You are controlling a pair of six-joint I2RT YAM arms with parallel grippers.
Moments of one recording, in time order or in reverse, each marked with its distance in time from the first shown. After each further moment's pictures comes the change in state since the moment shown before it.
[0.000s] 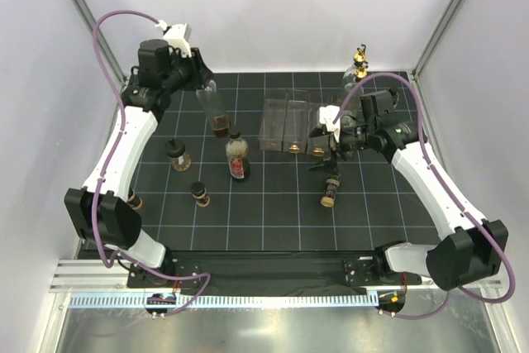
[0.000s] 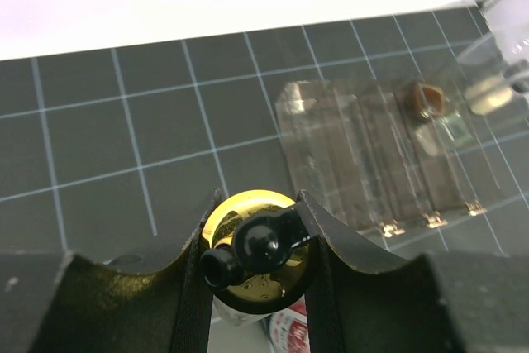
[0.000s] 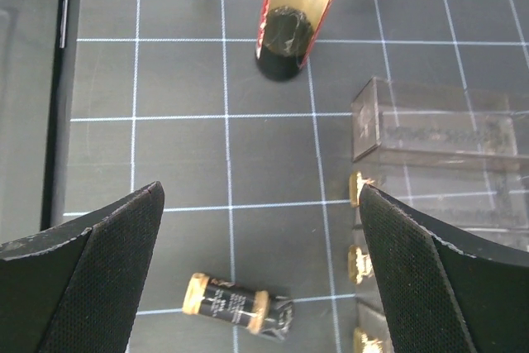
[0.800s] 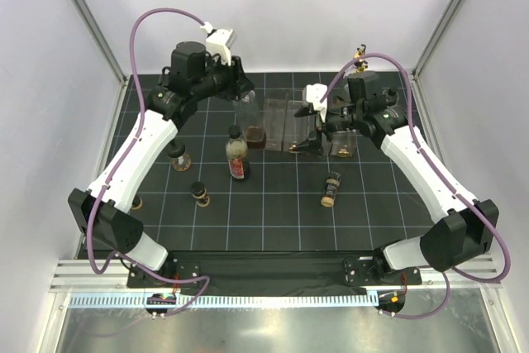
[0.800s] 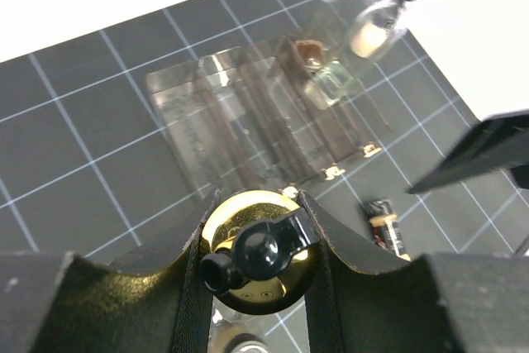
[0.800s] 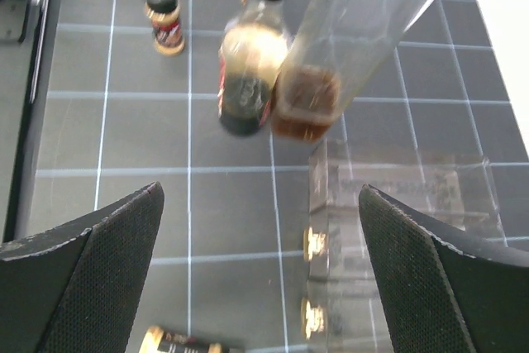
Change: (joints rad) left arm -0.254 -0.007 0.072 -0.077 0.036 -0.002; right arm 0.081 0.135 0.182 0.130 0.023 0.129
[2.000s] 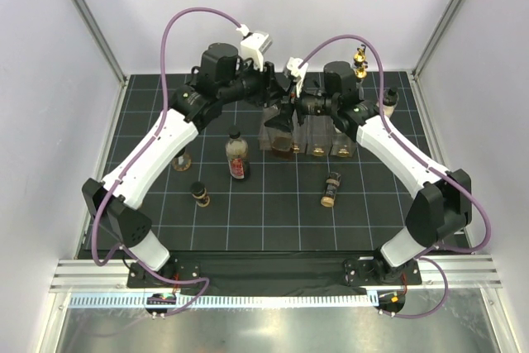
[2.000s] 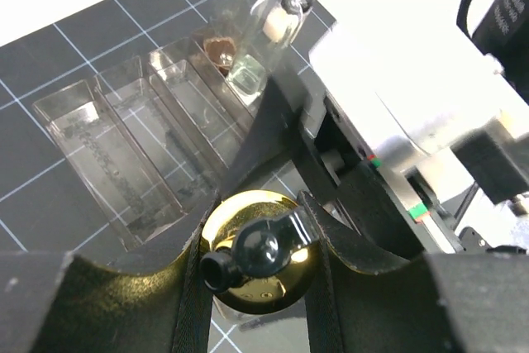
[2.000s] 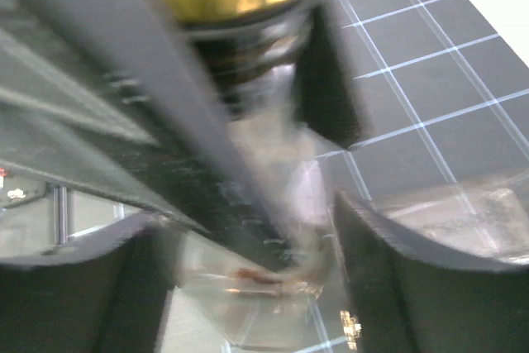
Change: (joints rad) left arm -0.182 0.078 0.106 -0.011 0.018 -0.031; right arm 0.114 0.177 0.046 0.445 0.161 0.611
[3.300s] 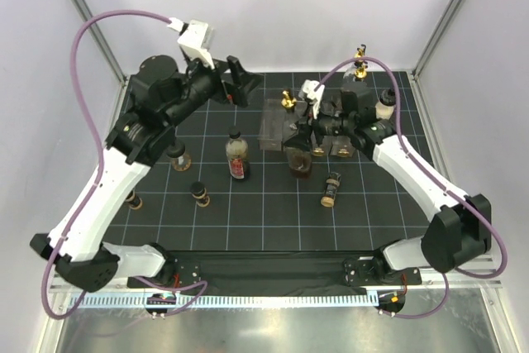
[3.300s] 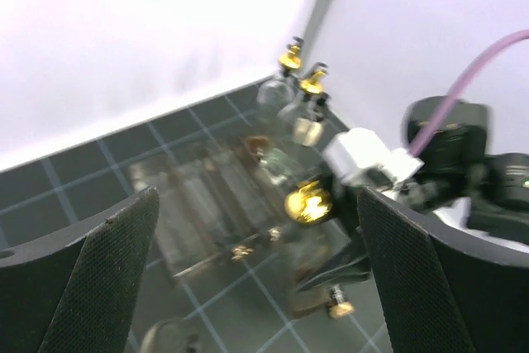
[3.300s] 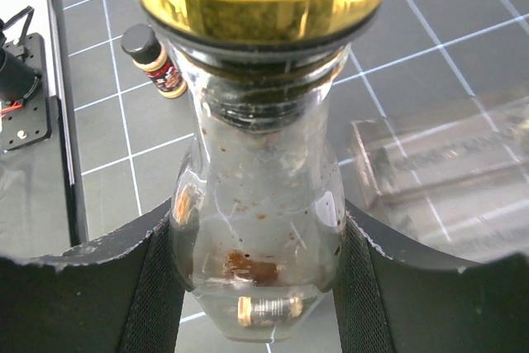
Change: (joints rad) left arm -0.003 -0.323 -0.096 0.086 -0.200 -0.023; right arm -0.061 -0.172 -0.226 -0.089 -0.024 -0.092
